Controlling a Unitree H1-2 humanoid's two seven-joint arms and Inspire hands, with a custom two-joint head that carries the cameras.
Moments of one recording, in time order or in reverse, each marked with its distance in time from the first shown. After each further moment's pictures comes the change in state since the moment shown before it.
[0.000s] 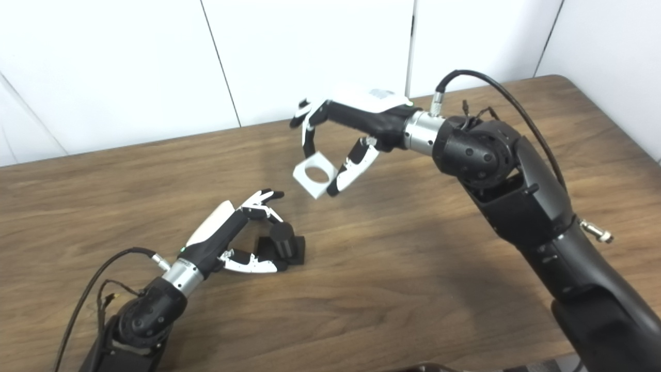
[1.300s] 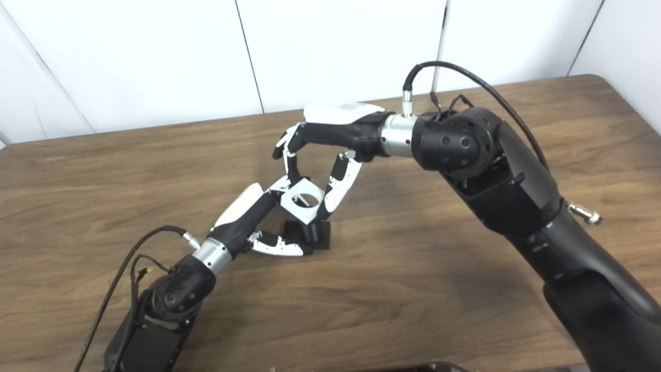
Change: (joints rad) left arm -0.014 -0.037 -0.022 0.000 0.020 0.041 0.022; right arm -0.079 0.071 0.130 -0.021 -0.008 0.133 0.130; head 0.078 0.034
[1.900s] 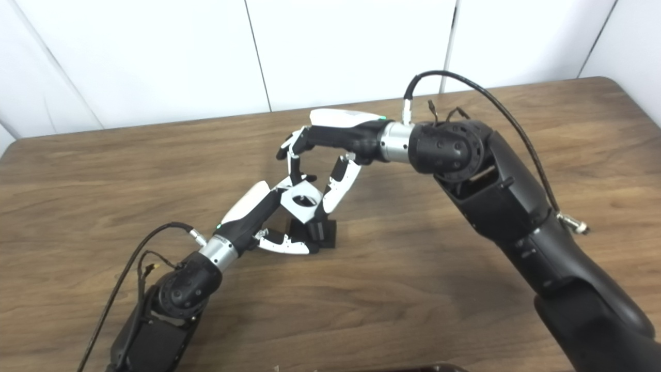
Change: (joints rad) left arm -0.001 -0.003 -0.007 -0.010 0.000 0.024 0.000; right arm 0.032 0.044 -0.012 0.118 0.022 -0.015 -0.039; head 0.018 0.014
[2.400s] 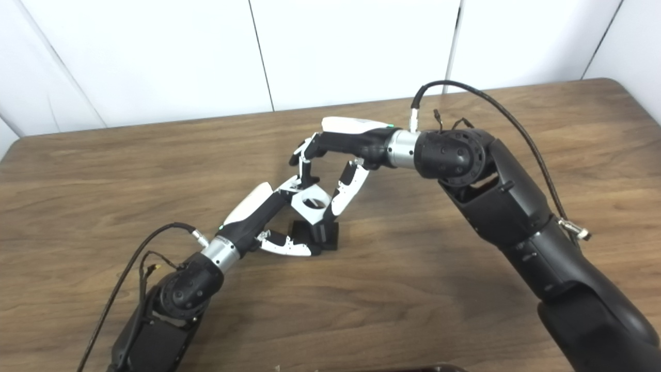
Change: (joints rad) left arm 0.006 0.003 -0.002 -0.001 -0.003 0.000 0.001; right arm 0.011 0.000 -0.001 0.092 -0.002 -0.053 -0.026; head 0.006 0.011
